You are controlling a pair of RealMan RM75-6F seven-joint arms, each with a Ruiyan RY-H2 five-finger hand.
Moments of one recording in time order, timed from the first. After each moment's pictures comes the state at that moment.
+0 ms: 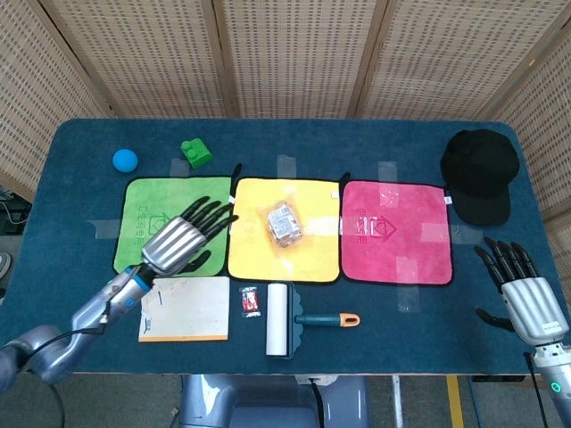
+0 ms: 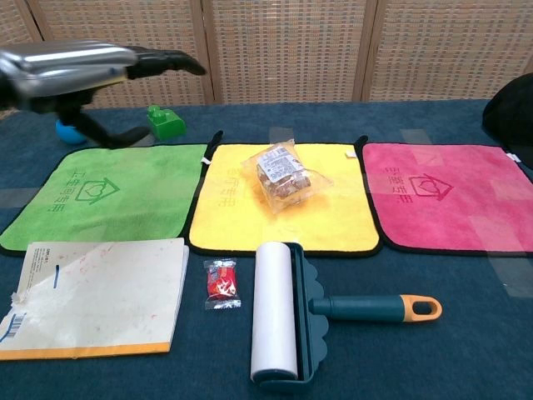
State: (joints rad) left arm -0.74 -1.31 -0.21 -1.59 1.57 0.89 0.15; right arm 0.22 -1.12 -0.08 -1.40 -1.57 1.55 0.14
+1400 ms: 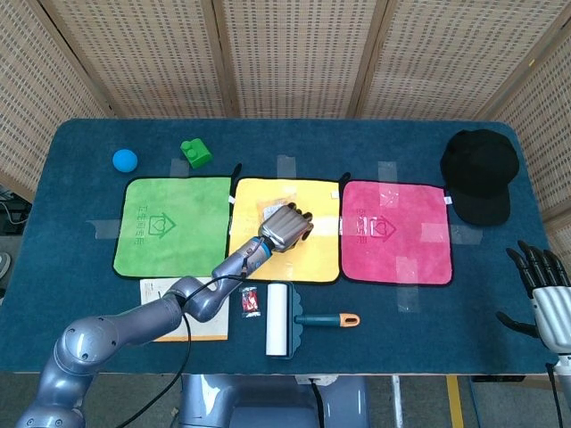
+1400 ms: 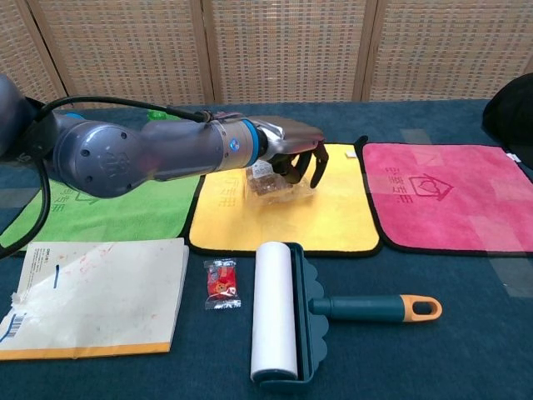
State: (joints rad) left arm -1.26 -1.91 -0.30 -0.83 1.16 0.47 0.24; right arm 0.13 -1.14 0.01 -1.32 -1.55 1.54 0.26
